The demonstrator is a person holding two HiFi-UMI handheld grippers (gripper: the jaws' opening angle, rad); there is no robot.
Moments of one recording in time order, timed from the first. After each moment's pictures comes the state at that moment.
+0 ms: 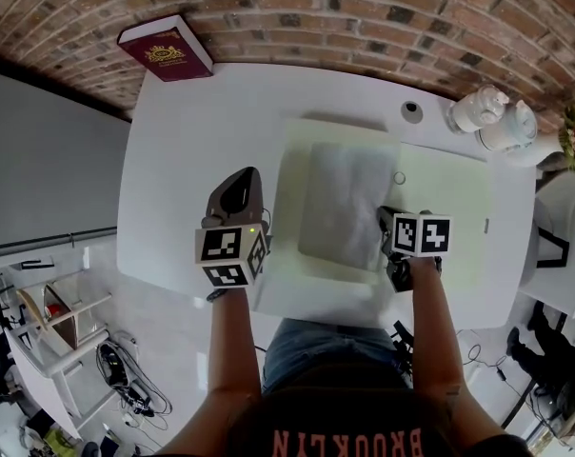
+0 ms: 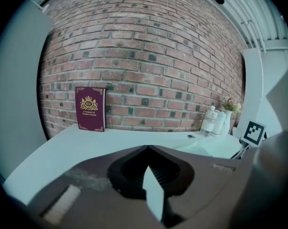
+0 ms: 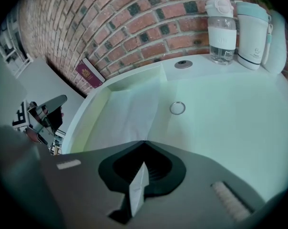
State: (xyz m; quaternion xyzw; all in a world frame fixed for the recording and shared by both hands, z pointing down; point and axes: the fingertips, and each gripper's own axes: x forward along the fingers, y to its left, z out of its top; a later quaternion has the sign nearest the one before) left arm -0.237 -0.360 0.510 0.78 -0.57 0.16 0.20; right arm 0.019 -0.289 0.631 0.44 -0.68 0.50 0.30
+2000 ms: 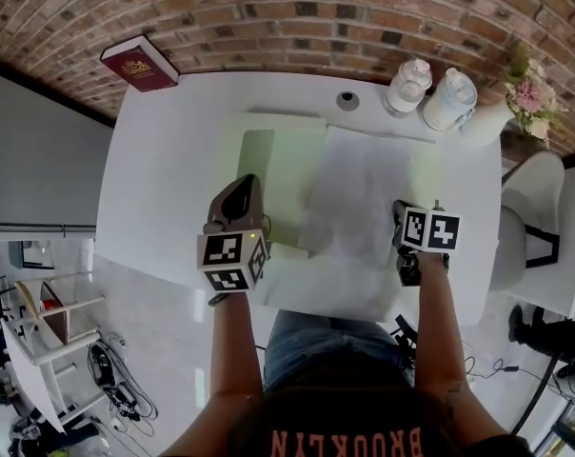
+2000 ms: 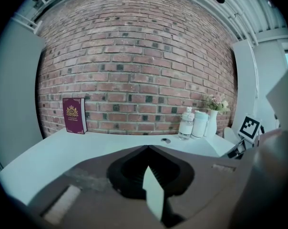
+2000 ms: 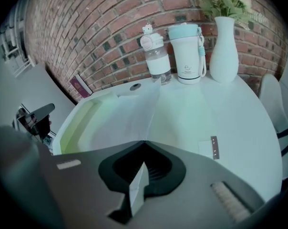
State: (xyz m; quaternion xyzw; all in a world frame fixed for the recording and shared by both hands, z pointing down) left arm -0.083 -0.296 0.479 0.78 -0.58 0.15 0.17; right arm 0.210 -0.259 0.602 0.51 -0.68 0.45 0.28
